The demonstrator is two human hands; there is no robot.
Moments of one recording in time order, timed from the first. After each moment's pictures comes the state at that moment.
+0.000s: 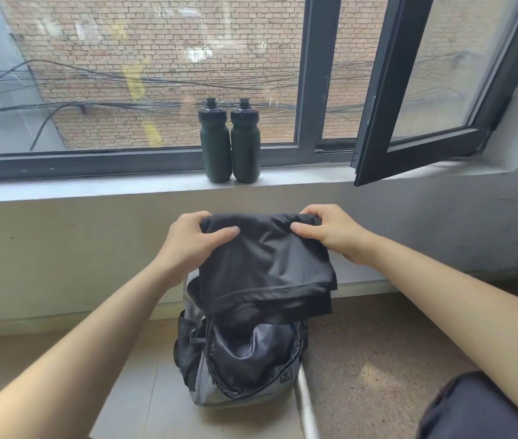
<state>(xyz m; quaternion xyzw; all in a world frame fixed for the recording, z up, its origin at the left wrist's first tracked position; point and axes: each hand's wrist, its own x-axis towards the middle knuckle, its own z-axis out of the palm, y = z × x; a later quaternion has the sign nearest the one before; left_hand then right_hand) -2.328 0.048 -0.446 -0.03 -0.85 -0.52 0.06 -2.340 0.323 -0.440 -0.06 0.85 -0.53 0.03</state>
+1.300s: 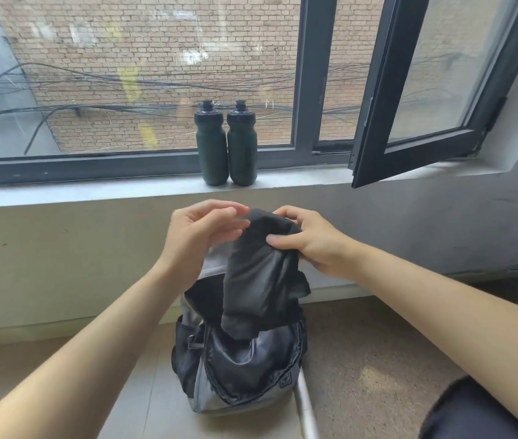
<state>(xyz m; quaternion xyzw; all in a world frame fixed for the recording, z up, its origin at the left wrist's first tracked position) -2.308 0.068 -0.423 -0.12 -0.66 -0.74 0.05 -2.315 0.282 -0.431 -0.12 0.73 -0.67 0.08</state>
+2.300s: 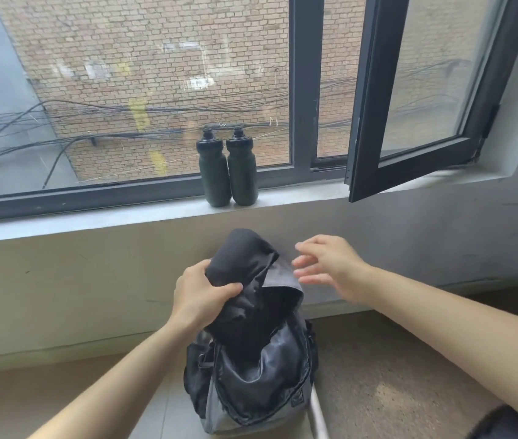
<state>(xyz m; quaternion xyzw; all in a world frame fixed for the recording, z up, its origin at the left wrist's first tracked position) -2.300 0.065 -0.475 0.01 -0.88 -0.46 0.10 -2.305 0.309 -0.439 0.08 0.74 -0.67 0.05</state>
